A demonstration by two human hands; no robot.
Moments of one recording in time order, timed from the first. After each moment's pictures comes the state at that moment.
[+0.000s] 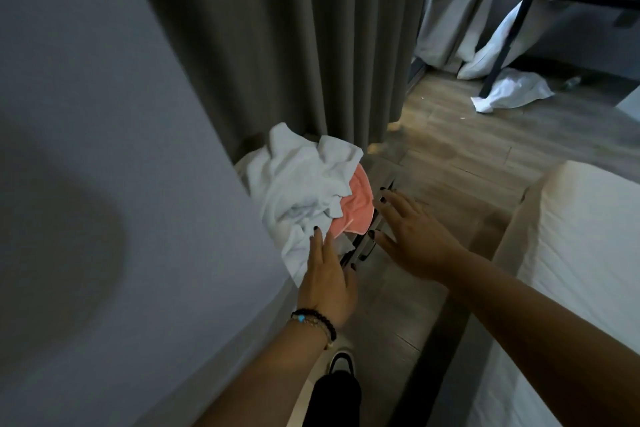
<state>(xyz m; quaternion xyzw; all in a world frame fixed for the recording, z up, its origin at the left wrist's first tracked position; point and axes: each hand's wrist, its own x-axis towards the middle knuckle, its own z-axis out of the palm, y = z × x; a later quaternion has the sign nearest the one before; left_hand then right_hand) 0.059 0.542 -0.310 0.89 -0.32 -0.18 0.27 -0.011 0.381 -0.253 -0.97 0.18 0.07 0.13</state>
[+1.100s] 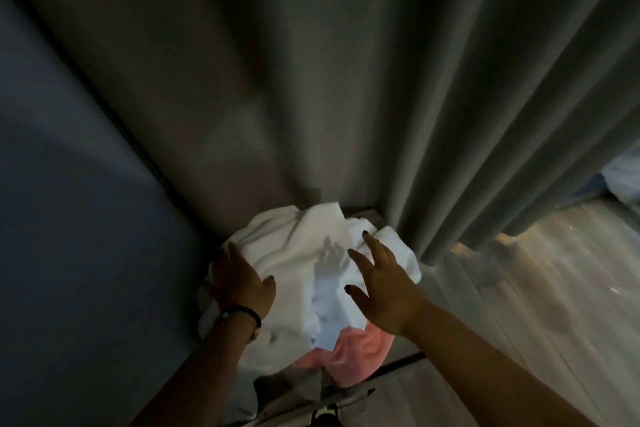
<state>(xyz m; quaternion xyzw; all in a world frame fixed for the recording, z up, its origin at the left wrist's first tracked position) 0.300 0.428 -0.352 0.94 0.23 -0.10 0.22 0.270 0.193 -0.285 -0.97 -0.12 0.15 0.15</state>
